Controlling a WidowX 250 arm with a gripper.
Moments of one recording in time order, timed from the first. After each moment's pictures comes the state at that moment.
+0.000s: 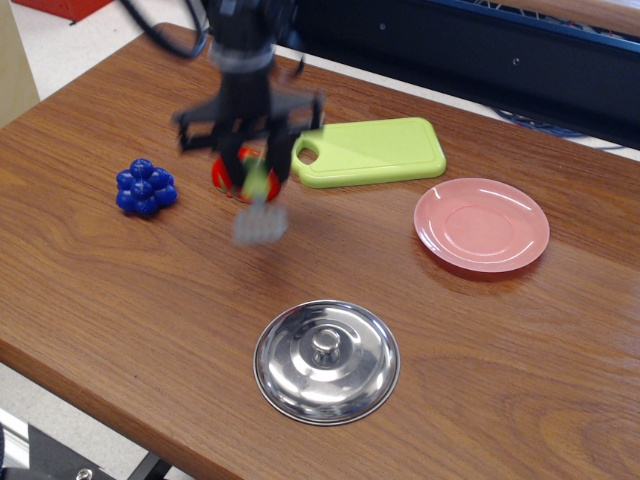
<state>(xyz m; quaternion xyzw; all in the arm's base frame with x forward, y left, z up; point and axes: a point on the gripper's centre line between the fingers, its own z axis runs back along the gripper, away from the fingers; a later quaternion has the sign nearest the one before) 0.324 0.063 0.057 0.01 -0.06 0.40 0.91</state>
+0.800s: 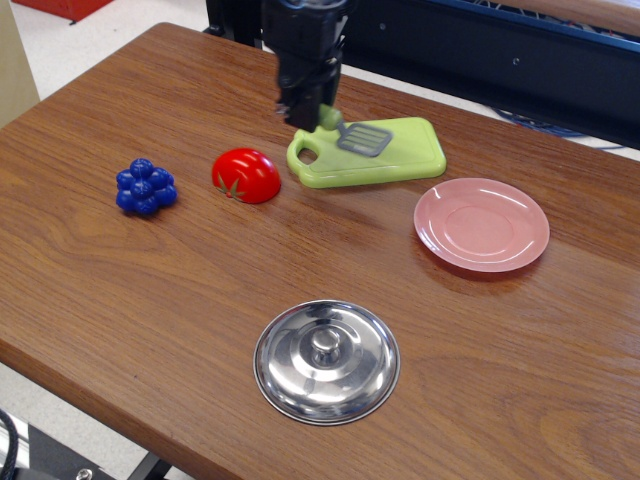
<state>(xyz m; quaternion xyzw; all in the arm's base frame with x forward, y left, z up) 0.390 0.063 0.048 0.03 -0.08 0.76 0.64</state>
